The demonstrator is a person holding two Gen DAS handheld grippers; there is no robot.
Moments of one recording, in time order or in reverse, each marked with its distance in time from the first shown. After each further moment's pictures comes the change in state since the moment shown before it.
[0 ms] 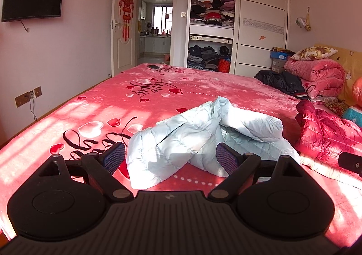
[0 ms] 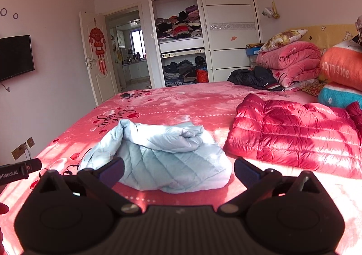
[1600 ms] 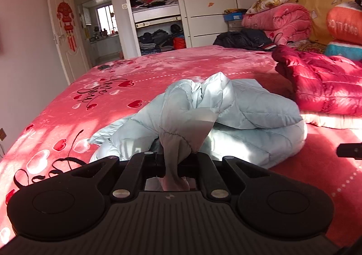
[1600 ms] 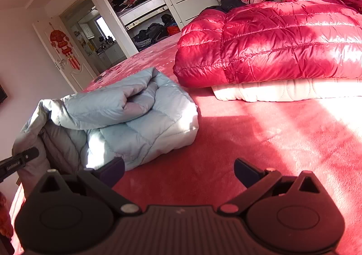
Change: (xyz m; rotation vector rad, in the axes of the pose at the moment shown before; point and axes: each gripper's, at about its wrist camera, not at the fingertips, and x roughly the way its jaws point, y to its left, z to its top) left arm -0.020 -0.001 -0.025 0.339 0.062 -0.181; right arm 0.111 -0.116 -0.058 0.353 0.175 0.001
